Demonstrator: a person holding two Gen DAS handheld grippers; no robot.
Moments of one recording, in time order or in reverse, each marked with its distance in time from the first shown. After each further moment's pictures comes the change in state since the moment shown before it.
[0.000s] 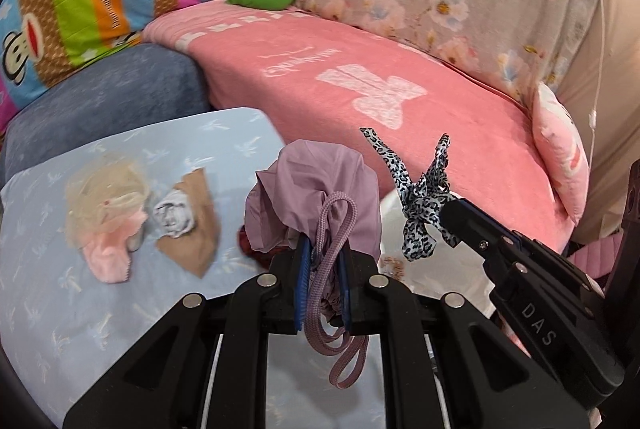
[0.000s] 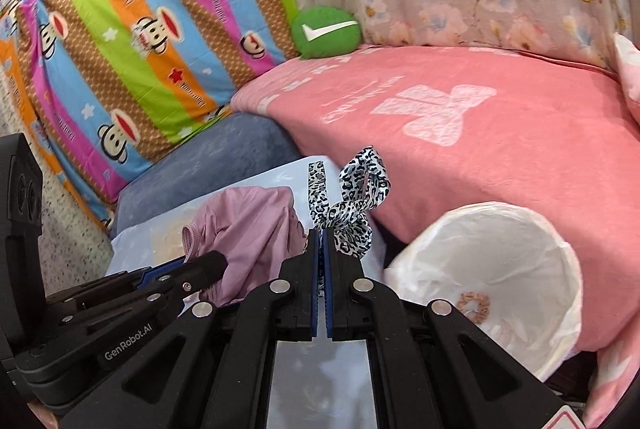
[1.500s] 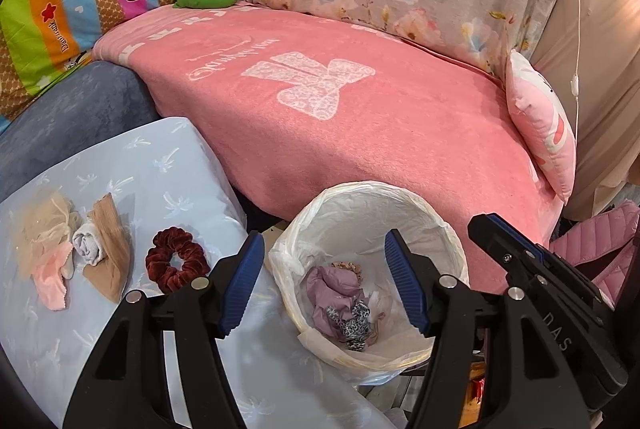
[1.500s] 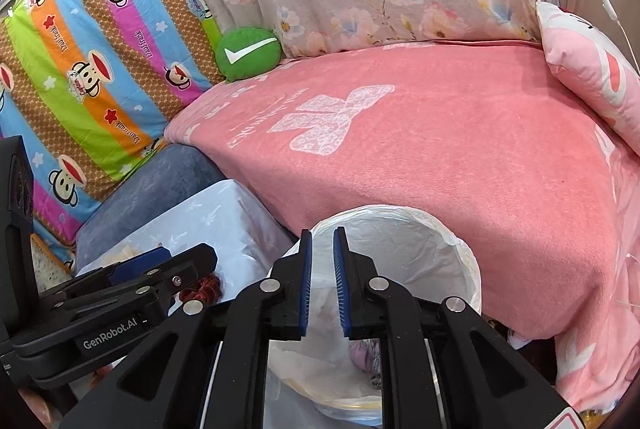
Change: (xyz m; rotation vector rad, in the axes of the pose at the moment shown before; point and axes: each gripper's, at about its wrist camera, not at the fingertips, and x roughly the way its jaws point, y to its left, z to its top) left arm 0.045 -0.080 0.010 0.084 0.033 -0.047; right arm -0.023 -0.103 -0.001 0.120 -0.033 -0.142
